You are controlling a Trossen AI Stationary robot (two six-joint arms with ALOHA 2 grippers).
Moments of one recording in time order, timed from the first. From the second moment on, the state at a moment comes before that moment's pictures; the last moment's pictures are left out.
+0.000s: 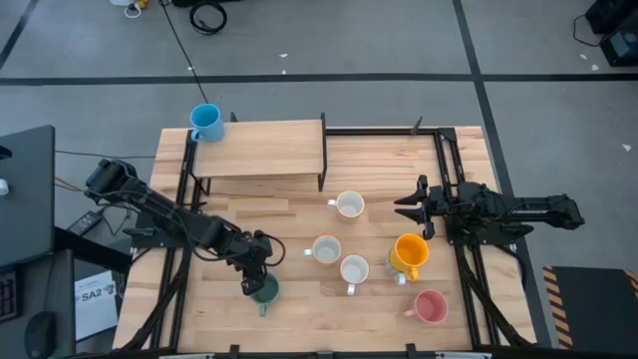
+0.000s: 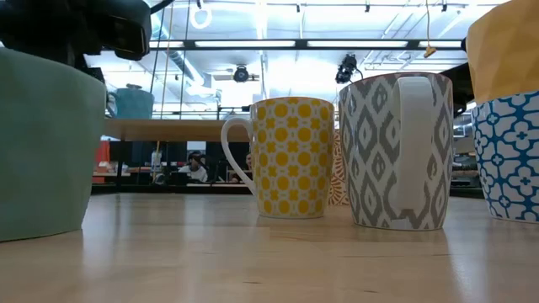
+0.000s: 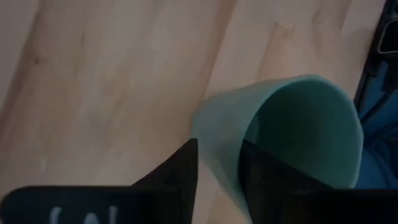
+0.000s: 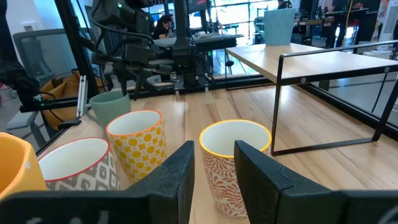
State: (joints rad) left arm -0.45 1.38 0.84 -0.54 0.03 -0.84; right arm -0.06 0.08 0.01 0.03 -0.02 0.09
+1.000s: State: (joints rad) left arm -0.03 1.38 1.01 -0.72 0.06 0.06; right arm -0.06 0.08 0.01 0.04 -0.02 0.09
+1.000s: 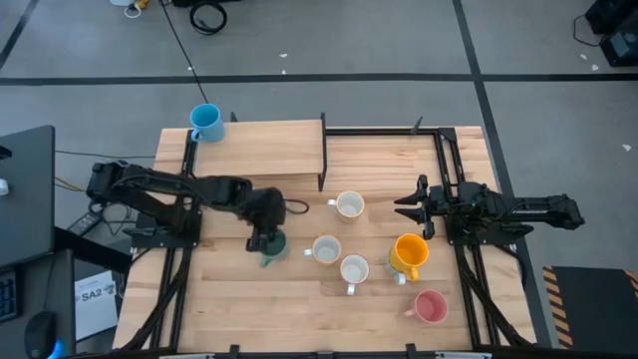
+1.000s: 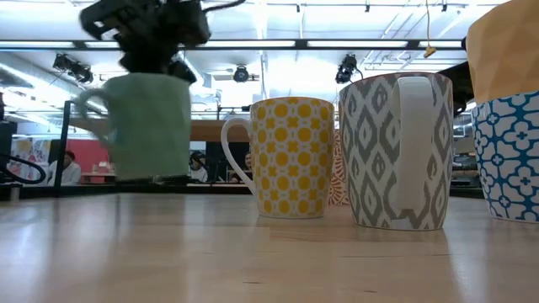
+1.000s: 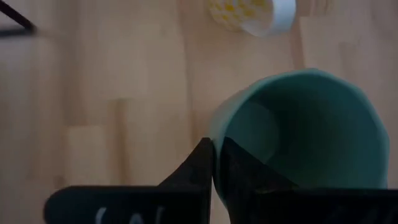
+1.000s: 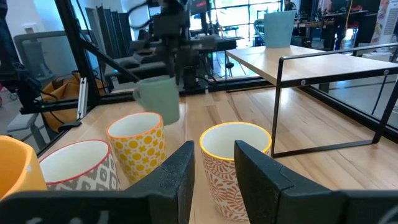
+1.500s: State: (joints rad) left arm 0.06 1.38 1.10 -0.76 0.05 0.51; right arm -0.06 0.08 0.01 0.04 -0.02 0.09
